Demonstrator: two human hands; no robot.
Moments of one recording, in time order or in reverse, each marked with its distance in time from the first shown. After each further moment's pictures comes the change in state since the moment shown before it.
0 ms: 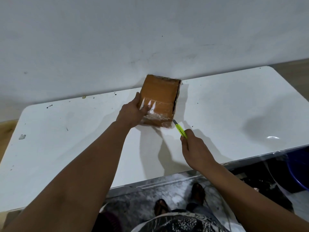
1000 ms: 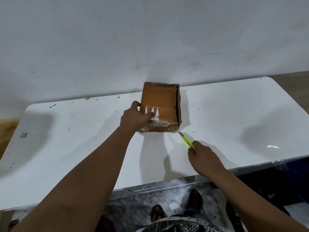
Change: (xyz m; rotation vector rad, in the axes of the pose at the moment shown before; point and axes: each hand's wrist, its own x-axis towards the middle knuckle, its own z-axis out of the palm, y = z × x) left_hand -0.014 0.010 0.001 -0.179 0.067 -0.201; right_hand -0.005 0.006 -0.018 -0.156 -0.139 0.224
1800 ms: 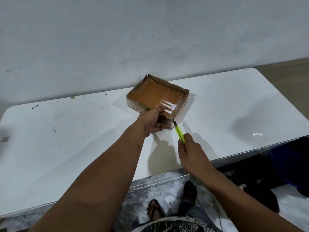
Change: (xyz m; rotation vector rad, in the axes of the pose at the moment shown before) left_hand -0.022 0.047 0.061 -0.659 -0.440 -0.312; right_hand -0.028 -0.015 0.001 0.255 0.117 -0.066
